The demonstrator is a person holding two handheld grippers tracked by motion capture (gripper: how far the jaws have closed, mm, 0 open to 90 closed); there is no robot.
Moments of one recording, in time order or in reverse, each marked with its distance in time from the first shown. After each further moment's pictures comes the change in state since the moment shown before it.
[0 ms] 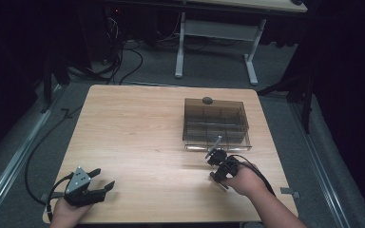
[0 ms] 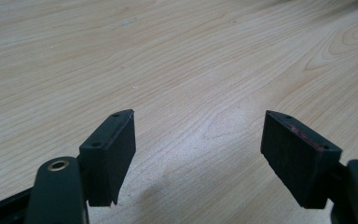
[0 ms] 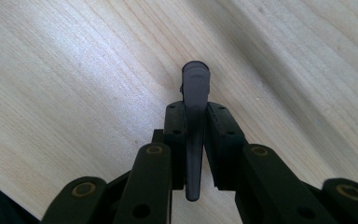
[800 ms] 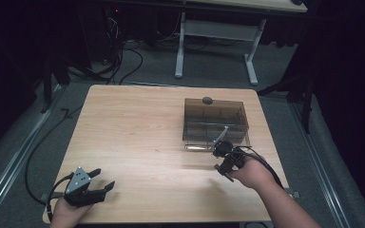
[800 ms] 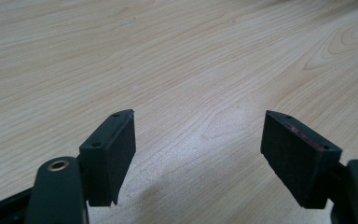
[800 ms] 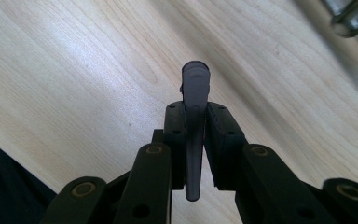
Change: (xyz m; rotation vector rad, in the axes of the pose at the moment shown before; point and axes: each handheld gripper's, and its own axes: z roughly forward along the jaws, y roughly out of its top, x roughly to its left) left arm 0.000 0.000 0.000 0.000 -0.003 0.001; right arm -0.009 0.000 -0.041 -0.013 -0.019 0.011
